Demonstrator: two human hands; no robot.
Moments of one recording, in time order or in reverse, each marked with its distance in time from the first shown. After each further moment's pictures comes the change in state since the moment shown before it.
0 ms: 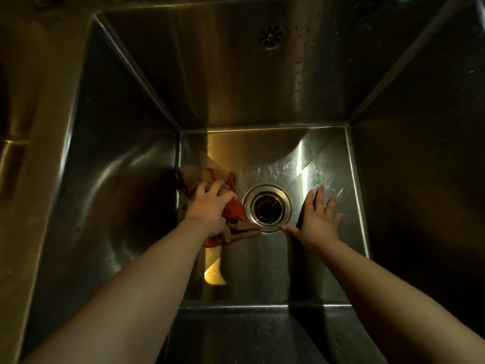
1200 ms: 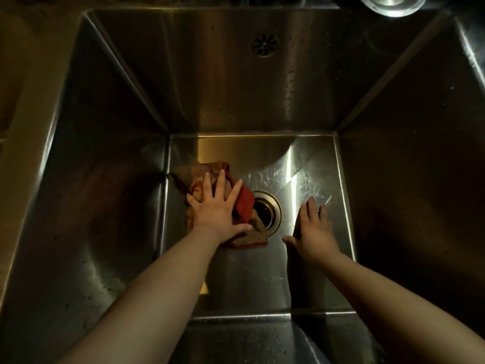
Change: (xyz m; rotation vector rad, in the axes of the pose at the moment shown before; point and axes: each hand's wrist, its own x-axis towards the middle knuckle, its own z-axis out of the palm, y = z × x) left_hand 0.021 0.027 0.024 0.084 0.142 -0.037; right_hand -0.014 0.014 -0.008 -0.135 0.045 -0.085
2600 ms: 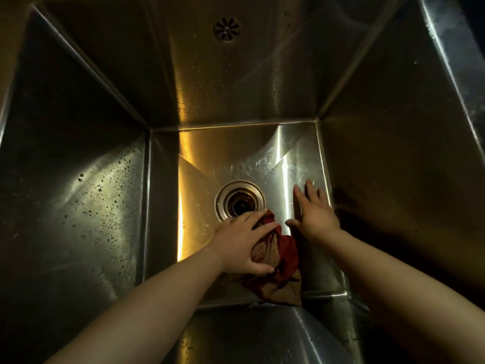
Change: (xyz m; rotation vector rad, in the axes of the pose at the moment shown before) left_hand -0.047 0.063 0.017 -0.121 -0.180 0.556; right_hand 0.011 0.040 -0.015 0.050 -0.053 0.041
